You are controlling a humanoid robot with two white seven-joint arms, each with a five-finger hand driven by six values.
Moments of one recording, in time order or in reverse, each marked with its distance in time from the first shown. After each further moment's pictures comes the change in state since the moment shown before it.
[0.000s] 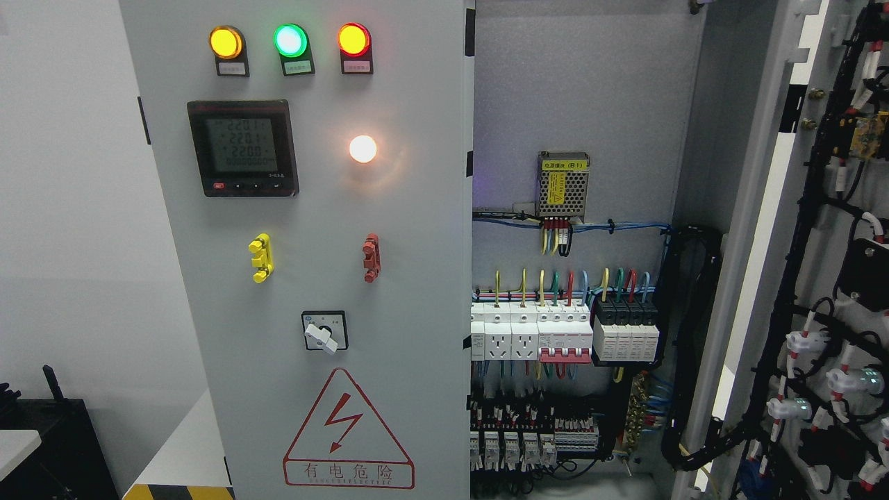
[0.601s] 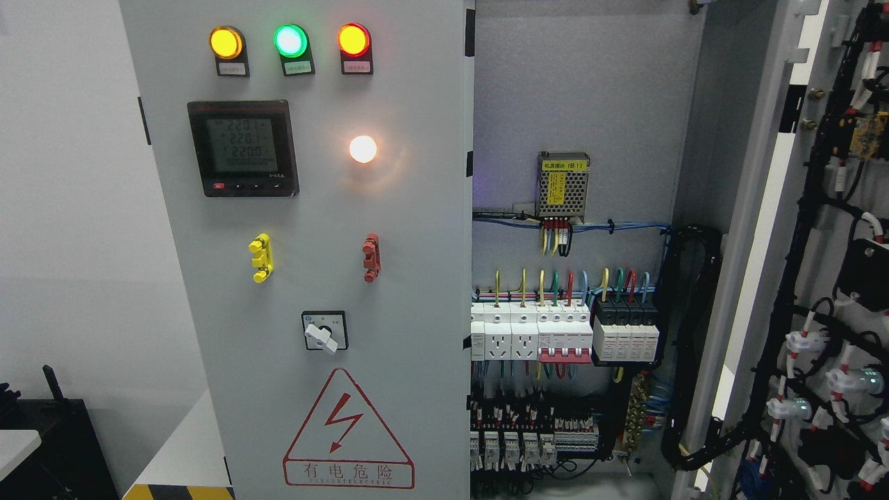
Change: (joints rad) left arm -0.015 -0.091 0.237 0.133 -0.113 0.028 0.090; right arm 0.000 0.000 0.000 -0.003 0.000 0.000 0.001
